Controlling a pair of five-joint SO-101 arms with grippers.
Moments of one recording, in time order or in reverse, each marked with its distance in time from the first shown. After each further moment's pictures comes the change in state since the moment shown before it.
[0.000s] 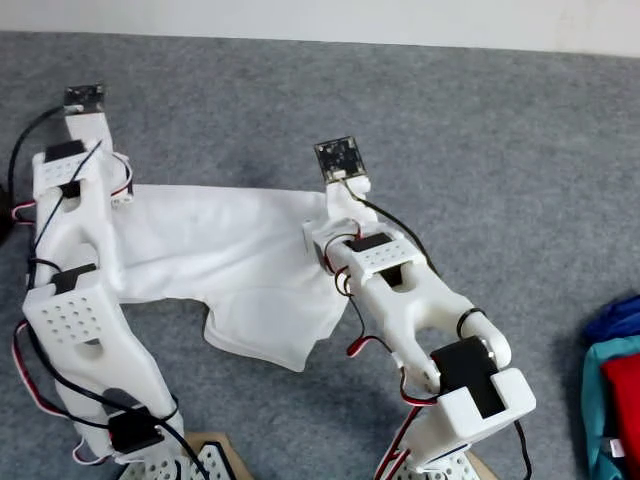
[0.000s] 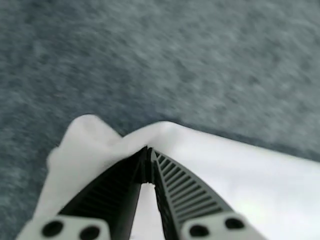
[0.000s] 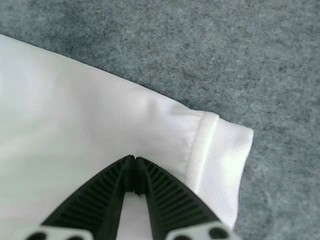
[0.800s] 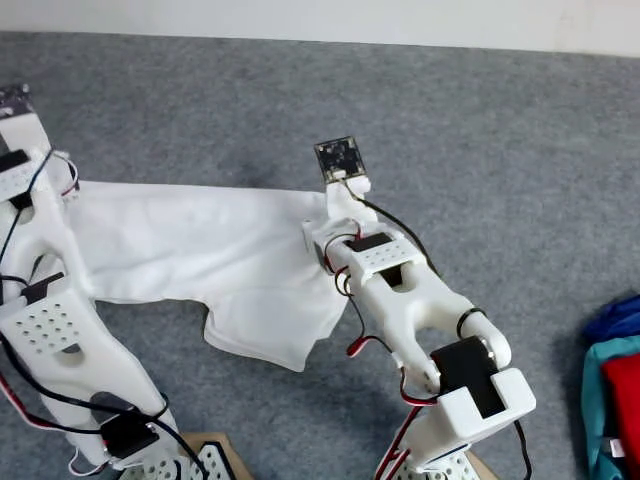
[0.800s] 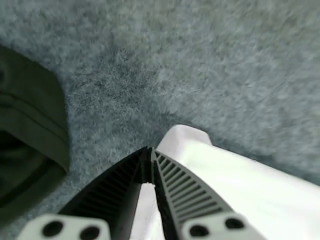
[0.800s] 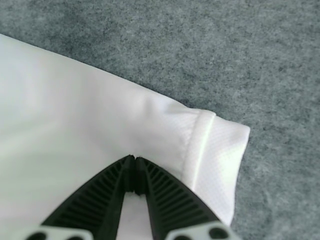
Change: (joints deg) left arm -8.0 0.4 -7.5 1.1 1.9; right arm 0.0 0.0 0.0 0.0 0.0
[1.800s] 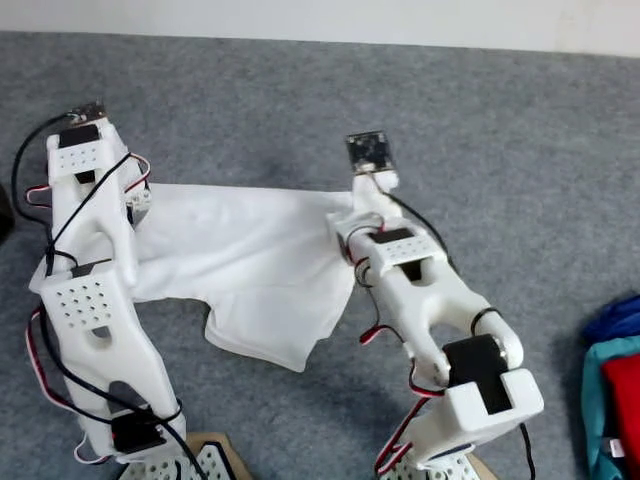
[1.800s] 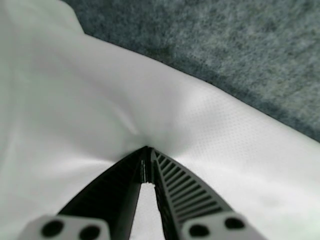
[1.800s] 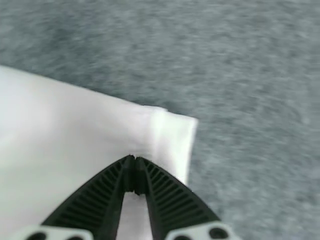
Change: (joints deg) left arm 12.3 10.4 -7.9 23.6 15.9; right arm 7.6 0.0 0.0 0.0 0.0
